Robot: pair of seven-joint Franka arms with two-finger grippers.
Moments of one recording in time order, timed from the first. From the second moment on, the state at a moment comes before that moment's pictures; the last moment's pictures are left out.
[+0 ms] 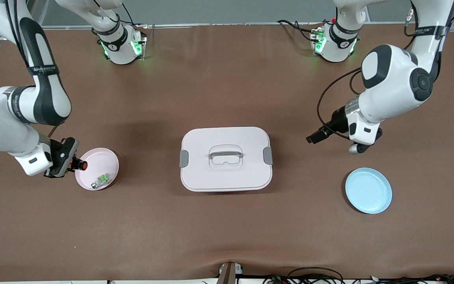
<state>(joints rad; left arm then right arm) 0.25 0.08 -0.52 -2.04 -0.33 2.16 -0.57 -0.06 0.32 -0.04 -1.92 0.05 2.26 -1.49</state>
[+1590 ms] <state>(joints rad) 0.37 -0.04 -0.35 -1.73 -0.04 1.80 -0.09 -0.11 0.42 0.01 -2.11 0.11 2.56 -1.64</state>
